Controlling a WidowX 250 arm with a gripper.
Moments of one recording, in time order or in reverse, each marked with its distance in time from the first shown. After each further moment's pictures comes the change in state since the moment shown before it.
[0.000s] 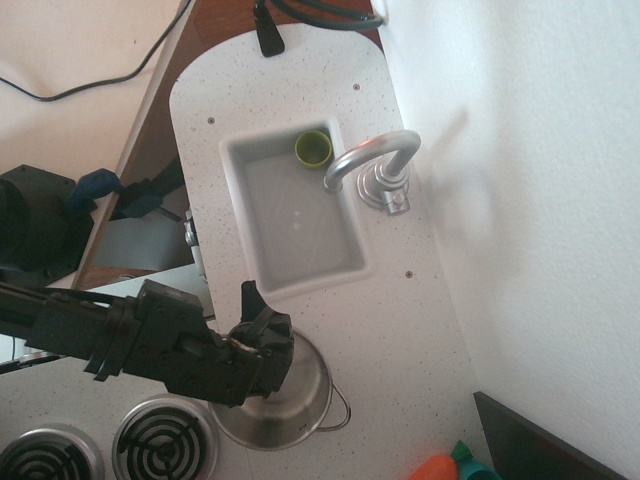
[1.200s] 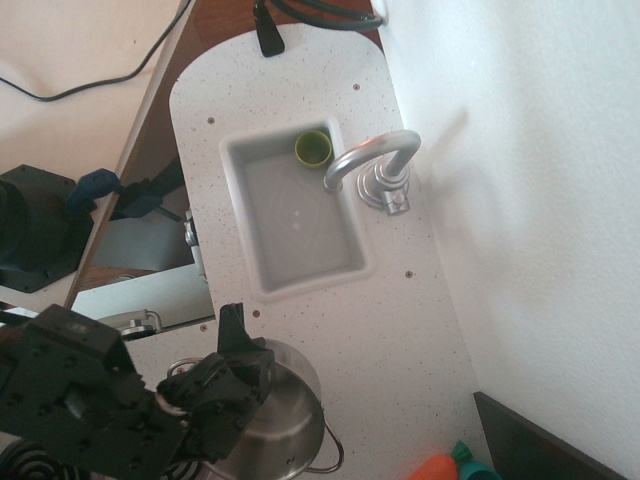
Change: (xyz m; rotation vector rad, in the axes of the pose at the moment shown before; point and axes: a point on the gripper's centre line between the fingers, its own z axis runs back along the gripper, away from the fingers) arm -0.001 -0.016 0.066 -0.038 -0.167 -0.063
